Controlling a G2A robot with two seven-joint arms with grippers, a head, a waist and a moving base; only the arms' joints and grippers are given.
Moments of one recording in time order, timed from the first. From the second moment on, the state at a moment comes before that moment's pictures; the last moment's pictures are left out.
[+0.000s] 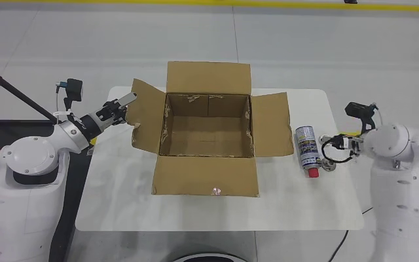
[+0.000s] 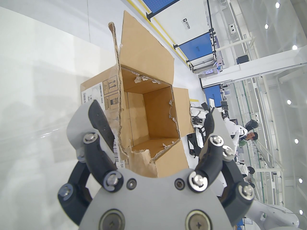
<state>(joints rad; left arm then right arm) 1.18 -1.05 -1.73 -1.78 -0.01 0.11 -0.86 -0.89 -1.12 1.65 -1.61 -1.11 0.13 1.54</state>
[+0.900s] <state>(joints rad) 1.18 -1.05 -1.73 -1.78 -0.01 0.11 -0.86 -0.97 -1.10 1.58 -1.91 -1.11 0.14 1.50</state>
